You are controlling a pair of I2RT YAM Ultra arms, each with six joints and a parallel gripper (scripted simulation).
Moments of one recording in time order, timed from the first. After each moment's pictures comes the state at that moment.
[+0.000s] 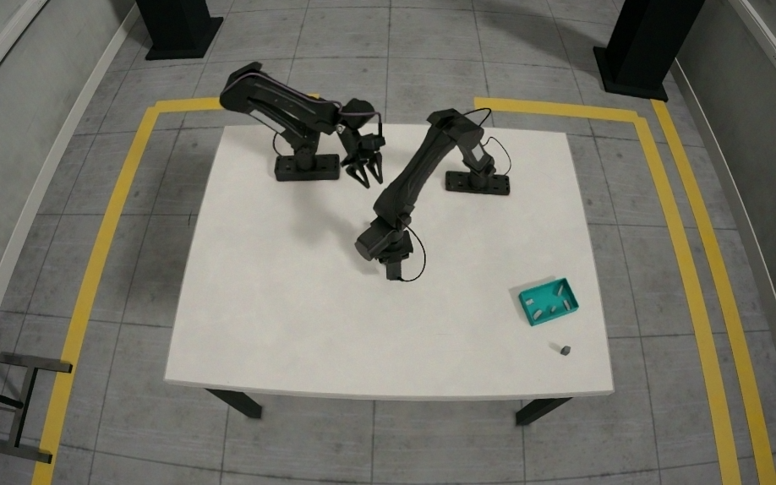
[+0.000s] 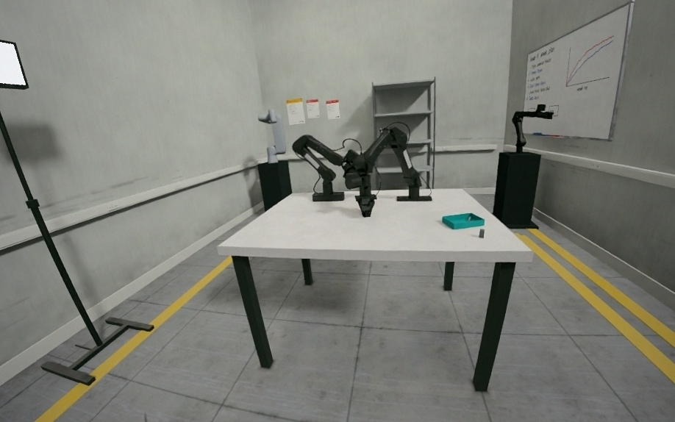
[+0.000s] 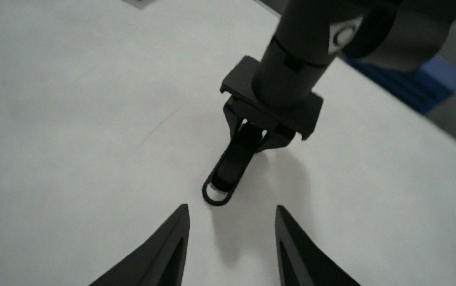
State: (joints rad) left arm -0.71 2.06 1.42 -0.93 0.00 -0.99; right arm 1.48 0.84 0.21 -0.01 0.88 0.19
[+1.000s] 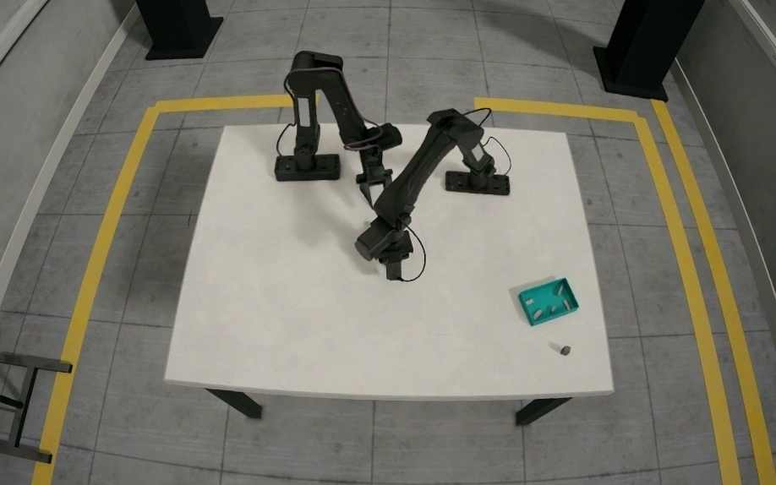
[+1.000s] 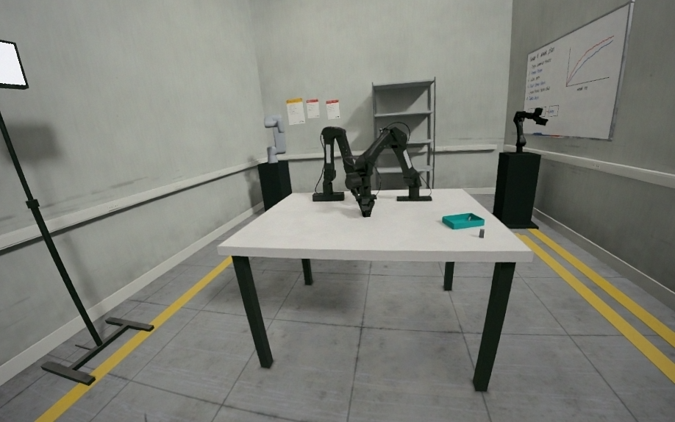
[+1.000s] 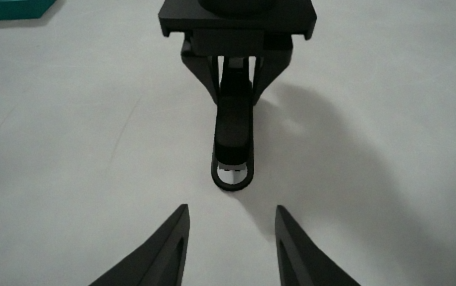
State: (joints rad) left arm -0.71 2.06 1.42 -0.93 0.00 -0.99; right arm 1.50 1.64 0.30 0.35 1.10 0.92
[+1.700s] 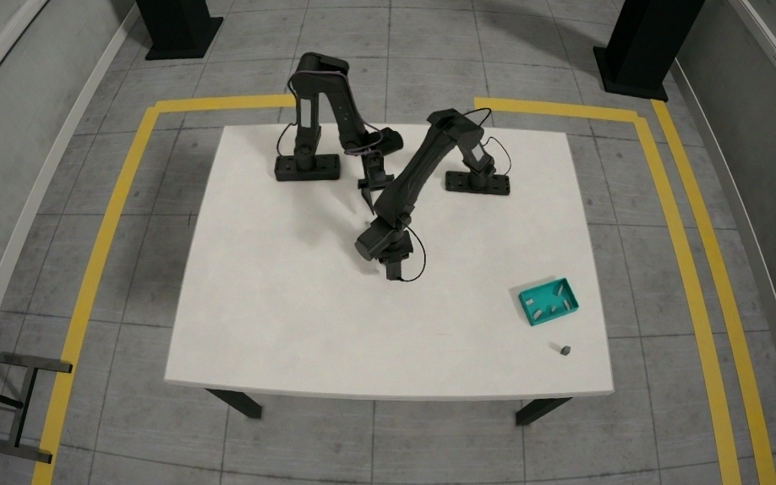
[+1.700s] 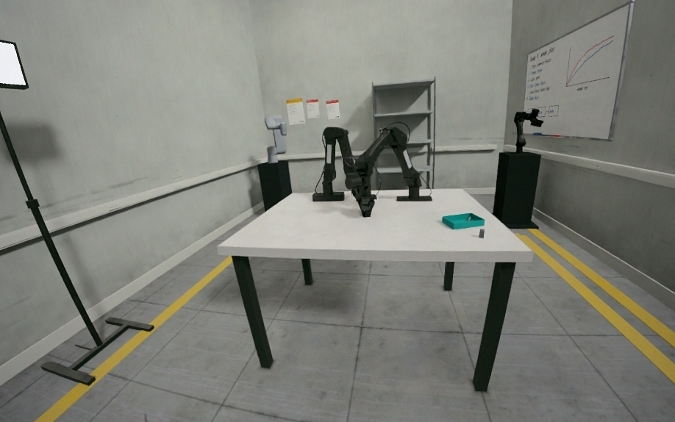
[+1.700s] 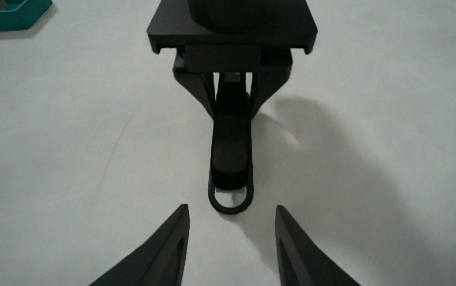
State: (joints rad) left arm -0.71 2.06 1.42 -0.93 0.00 -0.99; right arm 1.42 1.70 0.30 0.52 1.06 0.80
